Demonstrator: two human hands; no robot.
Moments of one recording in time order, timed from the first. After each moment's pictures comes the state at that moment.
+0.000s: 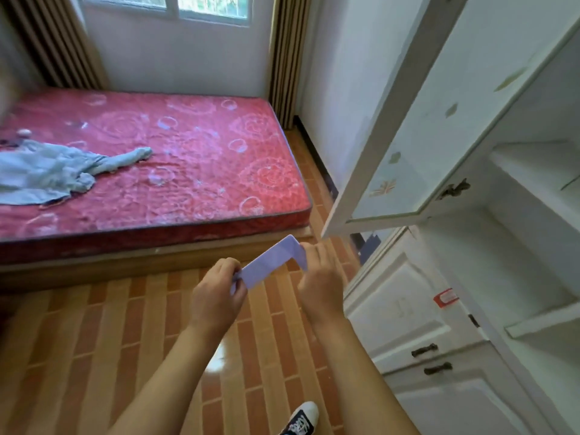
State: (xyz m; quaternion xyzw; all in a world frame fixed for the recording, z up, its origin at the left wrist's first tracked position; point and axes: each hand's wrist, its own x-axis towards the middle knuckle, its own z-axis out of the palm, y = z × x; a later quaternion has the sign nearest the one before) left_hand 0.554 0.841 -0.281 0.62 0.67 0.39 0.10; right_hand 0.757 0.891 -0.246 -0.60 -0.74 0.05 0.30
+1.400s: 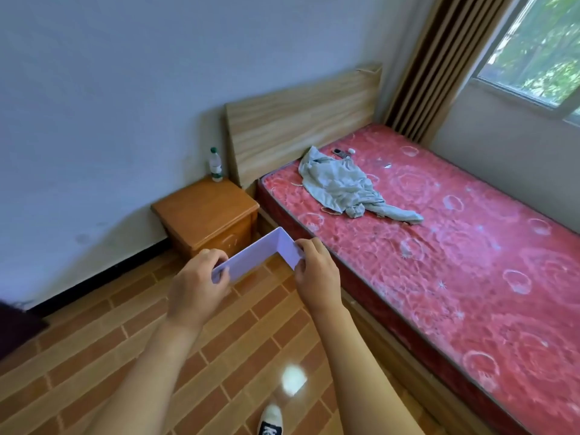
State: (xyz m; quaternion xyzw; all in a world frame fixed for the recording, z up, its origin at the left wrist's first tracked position) left_hand 0.112 0.669 -0.246 0.19 0.92 0.32 -0.11; right_hand 0.165 0.906 -0.244 -0.12 -0.94 0.25 0.21
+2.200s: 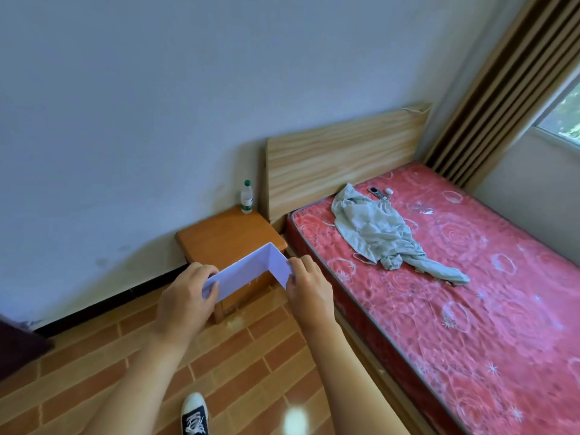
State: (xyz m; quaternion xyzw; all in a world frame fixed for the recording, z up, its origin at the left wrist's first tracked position) left_hand -0.074 0.620 -0.274 0.14 0.93 0.29 -0.20; right_hand -0.046 0.868 -0.264 -0.04 -0.96 0.17 0.23
